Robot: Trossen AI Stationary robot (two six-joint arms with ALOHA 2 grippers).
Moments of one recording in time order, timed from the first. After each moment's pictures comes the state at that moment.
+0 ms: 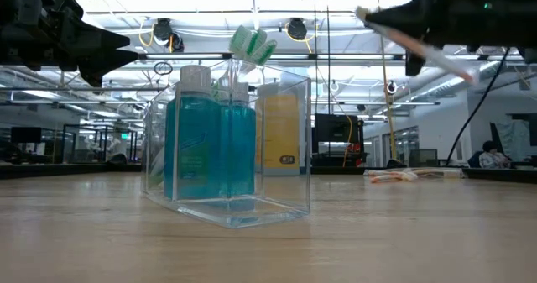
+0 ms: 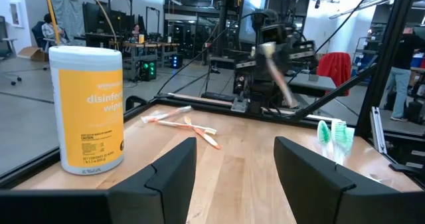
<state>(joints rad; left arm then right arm) 0.01 0.01 0.02 0.08 -0.14 -0.08 0.22 1.05 0.17 1.09 0.39 0.26</state>
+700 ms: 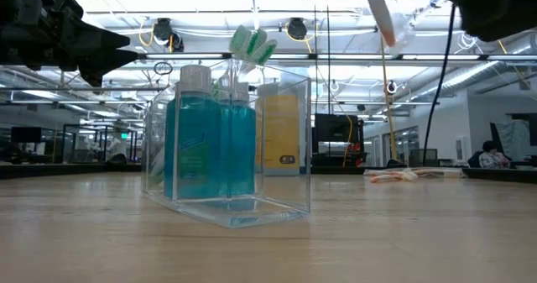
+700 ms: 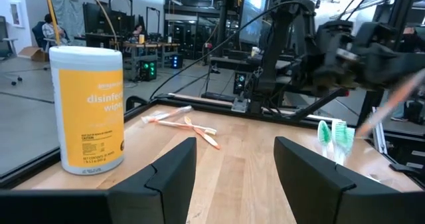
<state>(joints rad) 0.01 0.01 0.01 0.08 -0.14 -0.08 0.44 1.79 0.73 1.42 0.01 -0.24</state>
